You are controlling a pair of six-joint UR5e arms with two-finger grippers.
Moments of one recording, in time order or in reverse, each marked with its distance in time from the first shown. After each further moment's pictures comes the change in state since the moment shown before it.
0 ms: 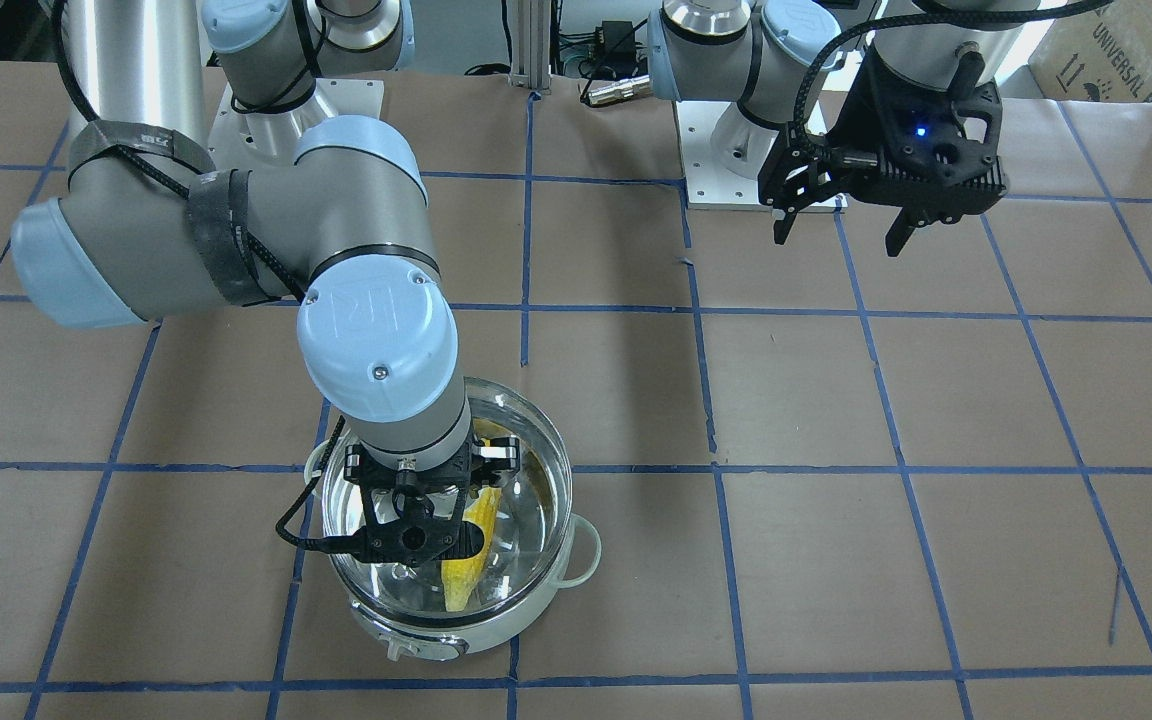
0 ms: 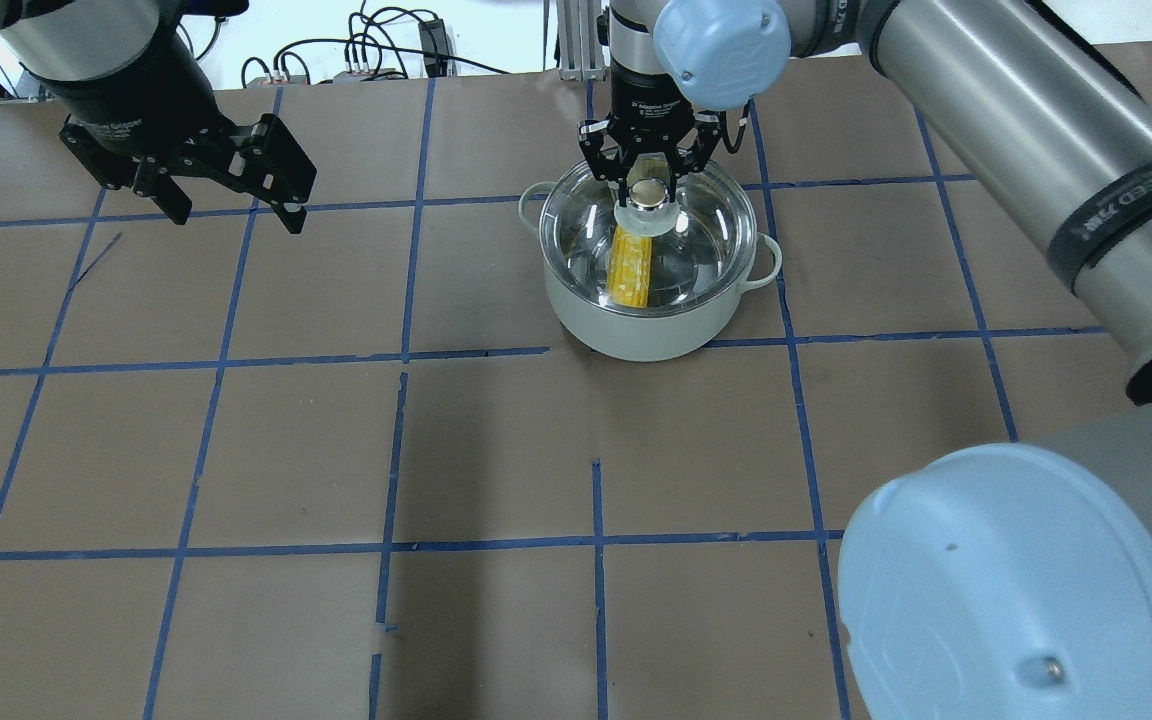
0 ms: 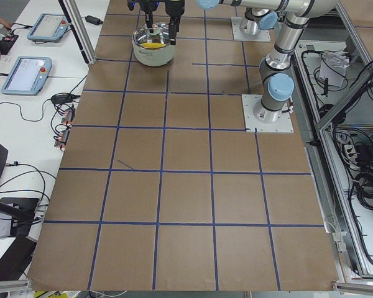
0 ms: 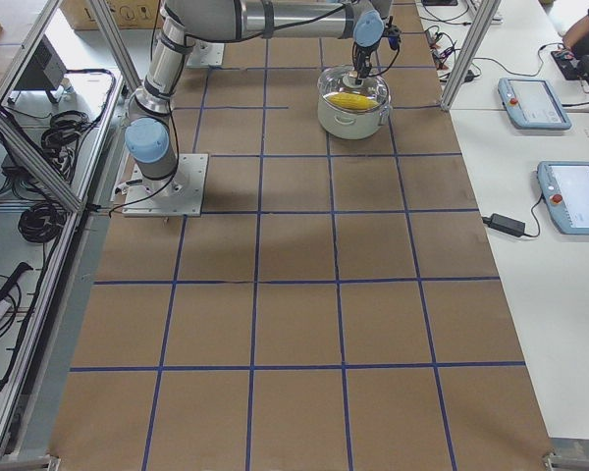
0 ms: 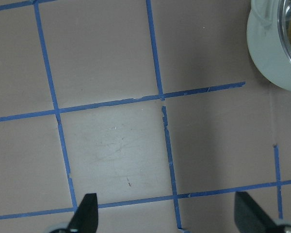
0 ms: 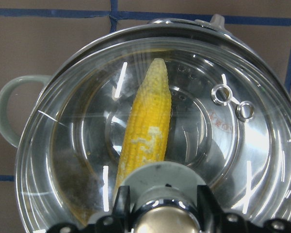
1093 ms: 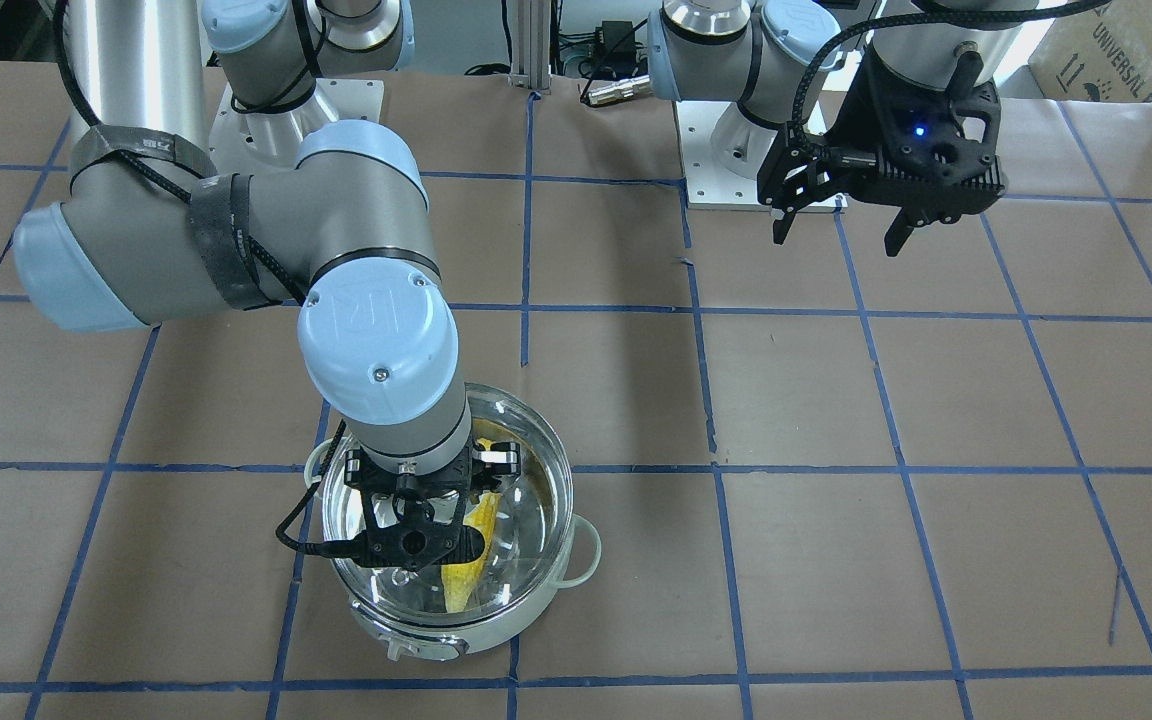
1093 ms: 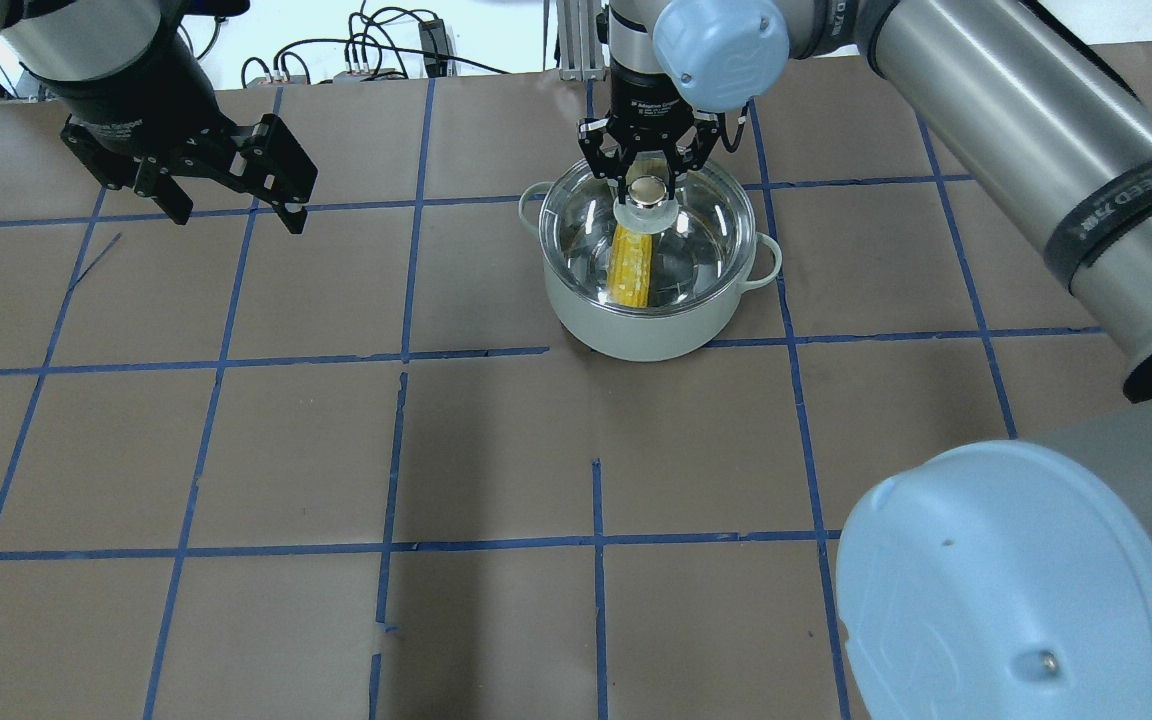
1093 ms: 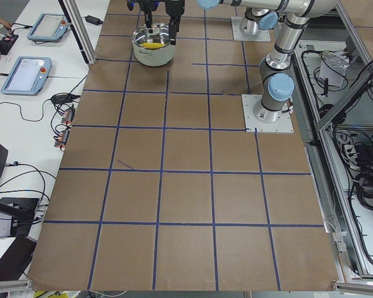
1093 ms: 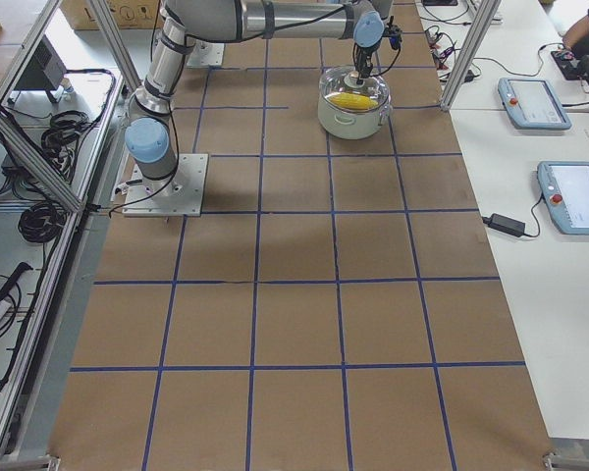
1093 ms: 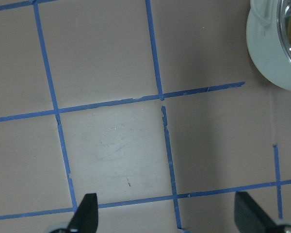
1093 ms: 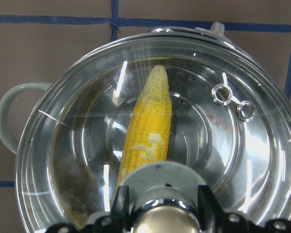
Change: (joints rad) left arm -0.002 0.000 0.000 0.000 0.000 0.000; right arm 0.000 0.004 0.000 -0.024 -0.003 0.001
